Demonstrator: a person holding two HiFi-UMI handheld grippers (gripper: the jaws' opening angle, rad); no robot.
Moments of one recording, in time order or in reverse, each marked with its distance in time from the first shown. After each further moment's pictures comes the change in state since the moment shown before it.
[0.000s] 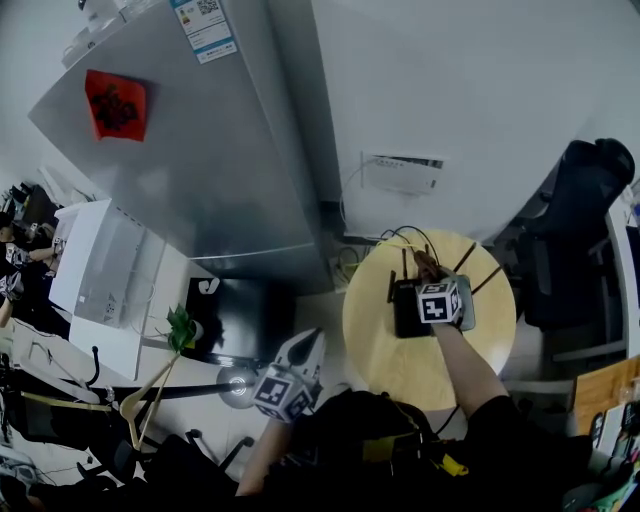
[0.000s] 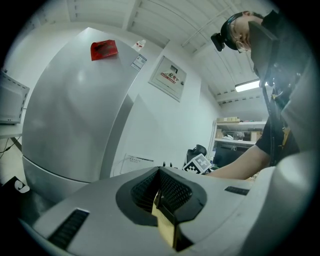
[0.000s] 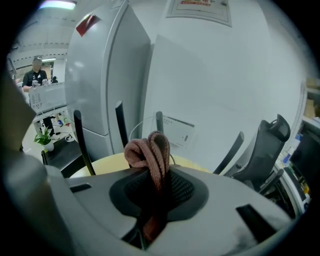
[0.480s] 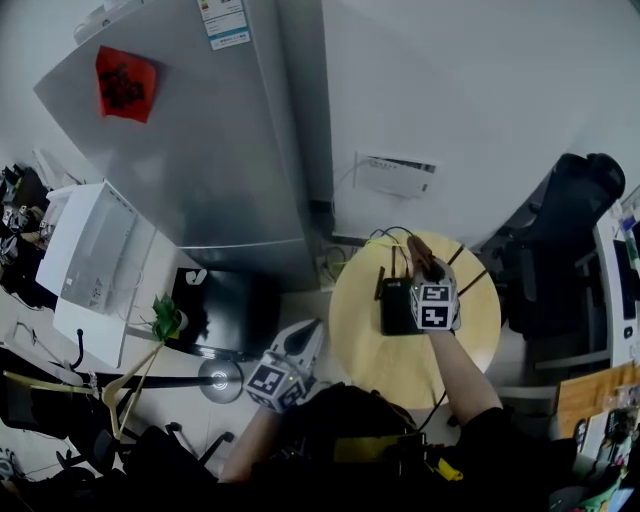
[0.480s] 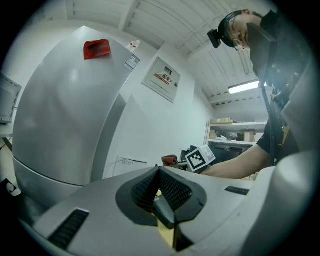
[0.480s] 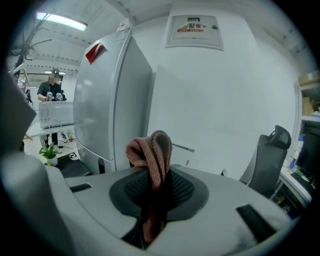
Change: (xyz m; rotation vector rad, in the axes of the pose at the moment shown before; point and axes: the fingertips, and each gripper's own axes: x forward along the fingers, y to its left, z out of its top) left arm 0.010 -0.021 0.004 0.030 -0.009 -0.078; right arm -0.063 0.000 0.067 0.029 -0.285 0.049
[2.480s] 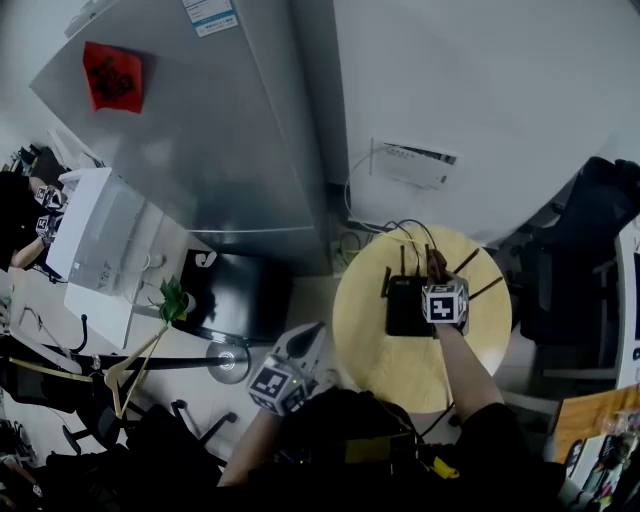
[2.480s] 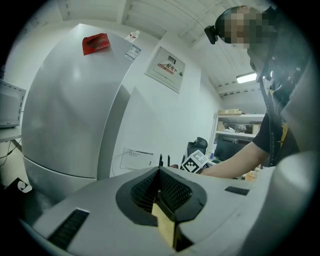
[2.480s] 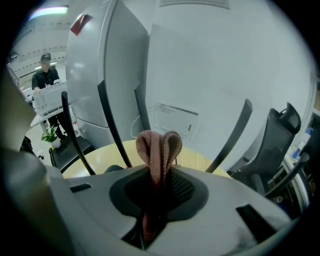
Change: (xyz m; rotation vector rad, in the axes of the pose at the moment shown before) left arm 0.012 -0.002 -0.017 -0.008 0.083 0.110; right arm 0.058 -0.021 -0.115 0.000 0.350 0.055
